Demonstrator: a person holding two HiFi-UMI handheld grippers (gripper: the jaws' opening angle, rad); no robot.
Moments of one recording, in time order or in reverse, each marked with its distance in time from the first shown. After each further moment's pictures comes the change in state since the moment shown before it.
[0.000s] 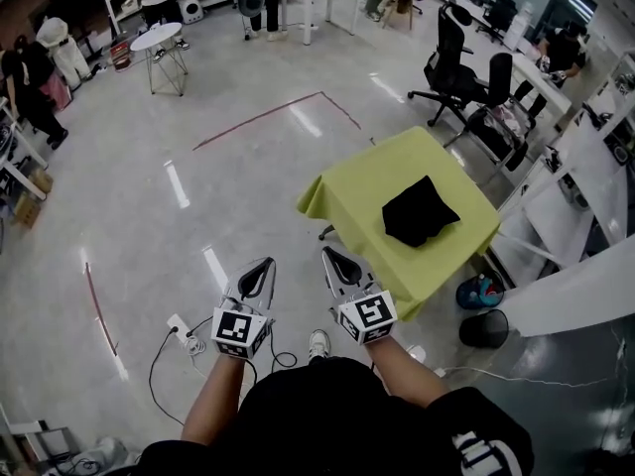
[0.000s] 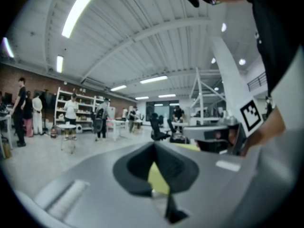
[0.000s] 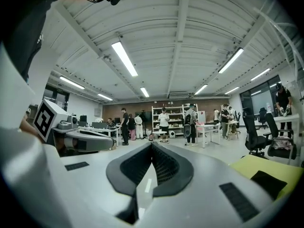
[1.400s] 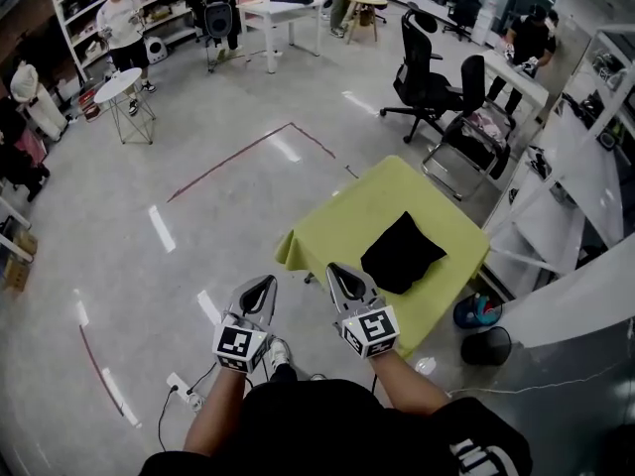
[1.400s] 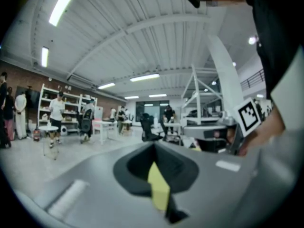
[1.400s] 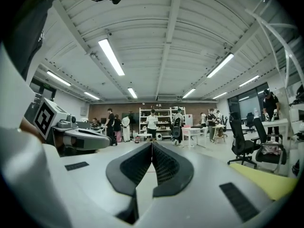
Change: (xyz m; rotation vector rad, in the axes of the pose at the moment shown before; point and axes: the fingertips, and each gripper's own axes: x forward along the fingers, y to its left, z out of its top) left arm 0.169 0.021 0.025 0.049 0.008 -0.127; right arm 0.057 -0.158 0.015 0.003 -0.019 -0.141
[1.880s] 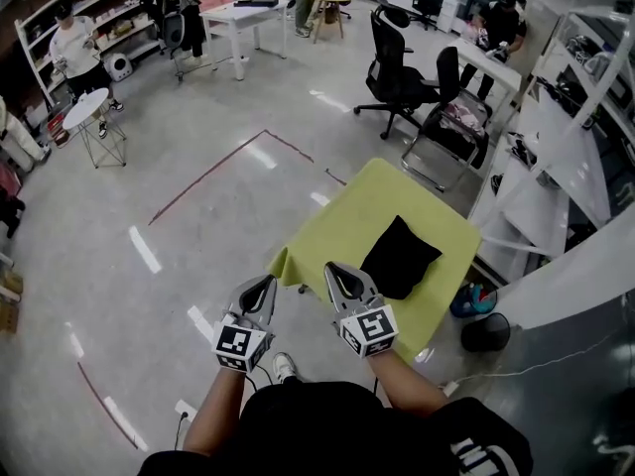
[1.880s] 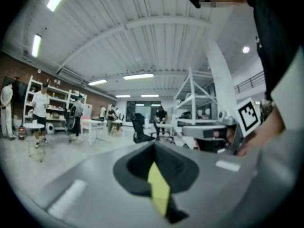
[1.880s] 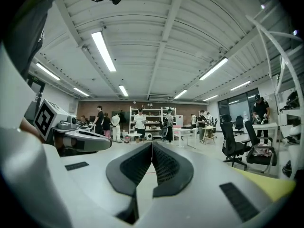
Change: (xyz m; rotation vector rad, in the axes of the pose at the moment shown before) left arm 0.054 0.055 0.009 -0.003 -0.010 -0.142; right arm 0.059 -0.022 0.011 -0.014 0.004 -0.131
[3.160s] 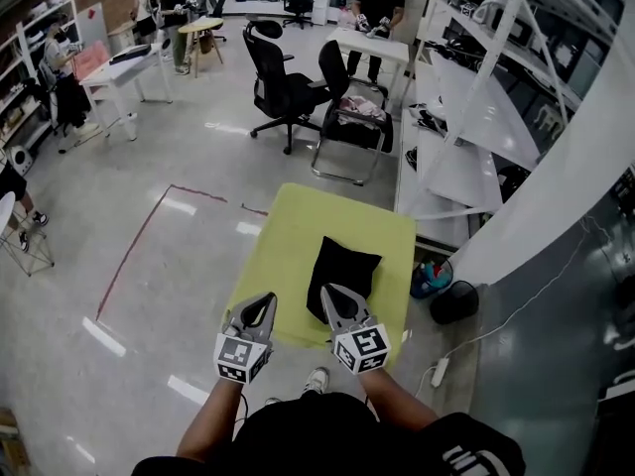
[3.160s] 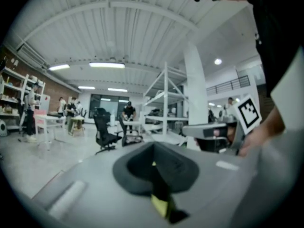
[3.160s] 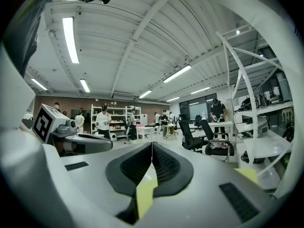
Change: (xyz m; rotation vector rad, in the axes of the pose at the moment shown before) left arm 0.172 -0.070 0.010 0.060 0.024 -0.450; right arm -0.045 -0.151 -0.018 0.092 0.020 -0.461
